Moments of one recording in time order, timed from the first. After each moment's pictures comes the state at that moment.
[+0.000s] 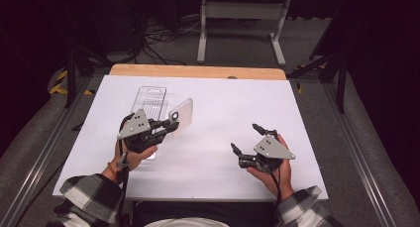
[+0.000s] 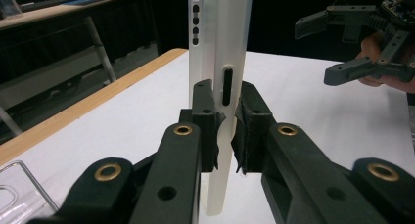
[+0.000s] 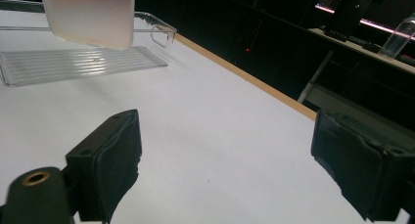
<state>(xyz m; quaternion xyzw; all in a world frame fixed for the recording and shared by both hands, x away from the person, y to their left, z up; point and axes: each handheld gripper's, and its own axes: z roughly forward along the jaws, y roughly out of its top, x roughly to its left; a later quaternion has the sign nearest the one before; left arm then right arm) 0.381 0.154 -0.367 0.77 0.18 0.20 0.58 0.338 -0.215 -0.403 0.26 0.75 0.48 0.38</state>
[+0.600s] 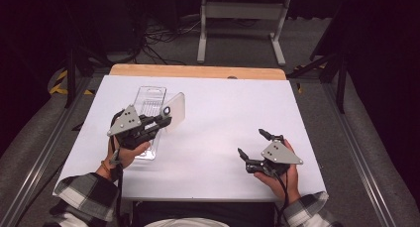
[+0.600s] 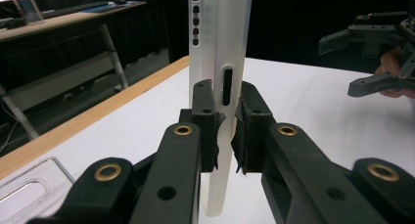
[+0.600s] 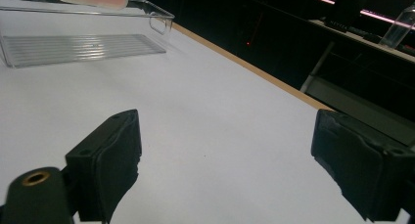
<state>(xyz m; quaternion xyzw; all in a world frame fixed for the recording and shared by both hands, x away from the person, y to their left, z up) 0.385 0.173 -0.360 0.76 0.19 0.21 0.58 0.331 -0.233 -0.413 0.27 0.75 0.47 0.37</state>
